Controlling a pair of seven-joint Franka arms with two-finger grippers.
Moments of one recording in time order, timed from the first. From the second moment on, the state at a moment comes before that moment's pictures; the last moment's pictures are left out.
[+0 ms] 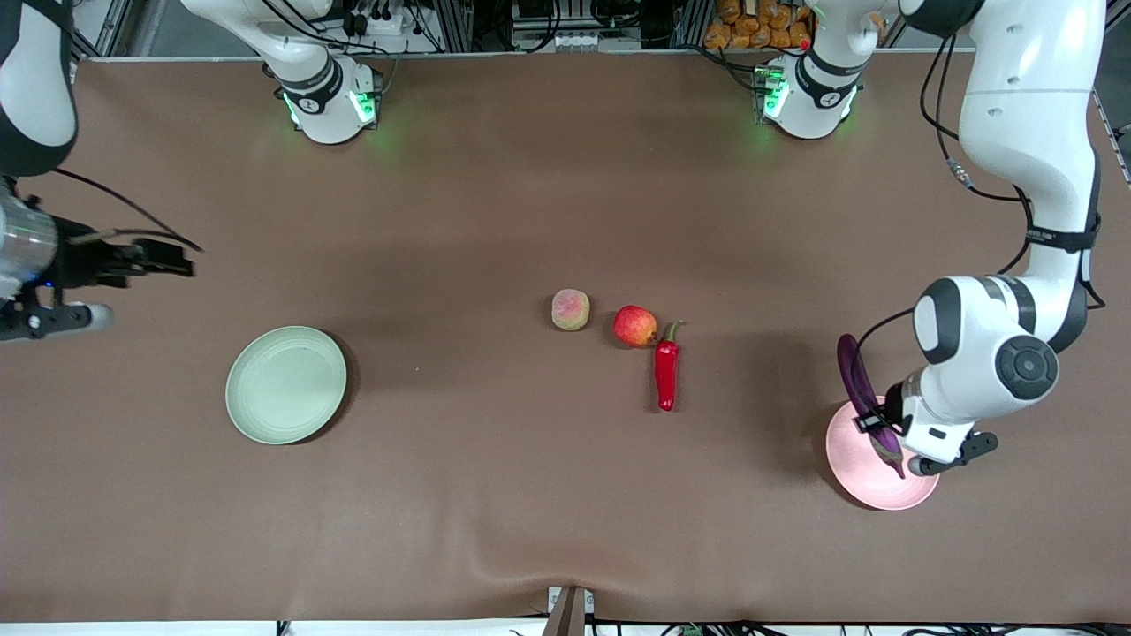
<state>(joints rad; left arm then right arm) 0.00 0.69 -0.02 -1.55 -0.01 2.25 -0.39 0.02 0.21 -0.02 -1.50 0.13 1.48 -0.02</state>
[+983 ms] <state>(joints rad) 0.03 0.79 -0.05 -1.42 -0.01 2.28 -0.40 0.61 0.59 -0.01 -1.51 0.25 2.10 1.07</state>
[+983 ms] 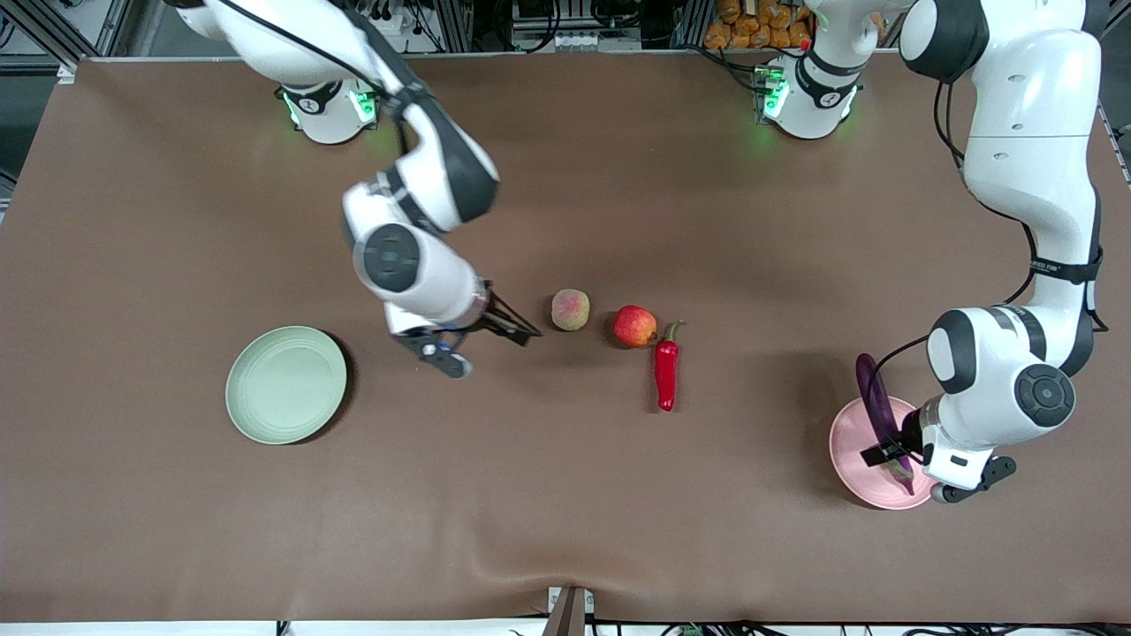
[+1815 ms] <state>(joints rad) -0.28 0.78 -0.14 -1.44 -0.01 2.30 -0.70 0.78 0.77 -0.01 -1.52 0.25 2.30 1.19</state>
